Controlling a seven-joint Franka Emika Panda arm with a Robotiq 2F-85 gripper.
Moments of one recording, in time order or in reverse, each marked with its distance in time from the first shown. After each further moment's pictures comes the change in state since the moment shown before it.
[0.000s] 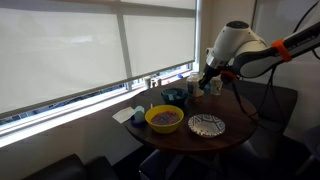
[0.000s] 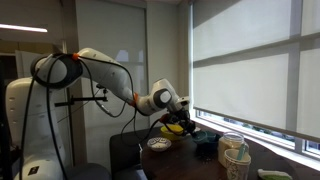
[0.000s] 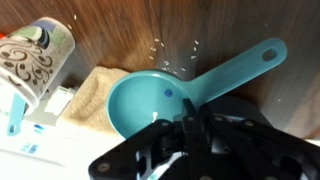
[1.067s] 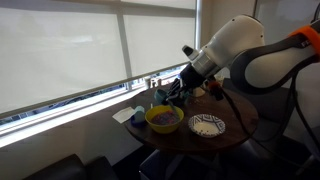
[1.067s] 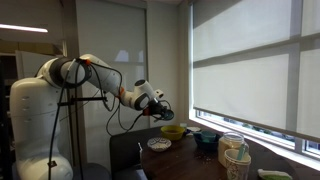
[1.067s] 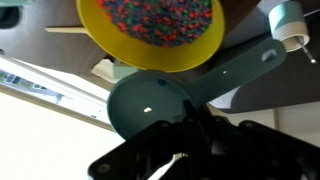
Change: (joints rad) arm 0.405 0.030 0.029 -0.028 0.631 0.369 -0.809
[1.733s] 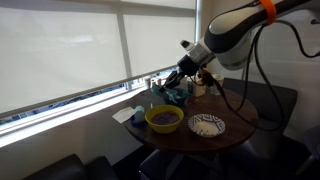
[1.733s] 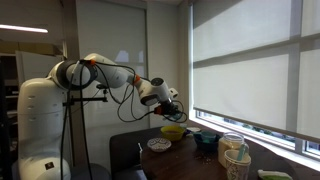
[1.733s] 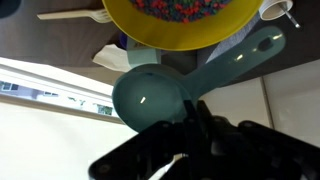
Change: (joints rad) arm -0.057 0.072 -0.052 0.181 0.651 -0.178 -0.581
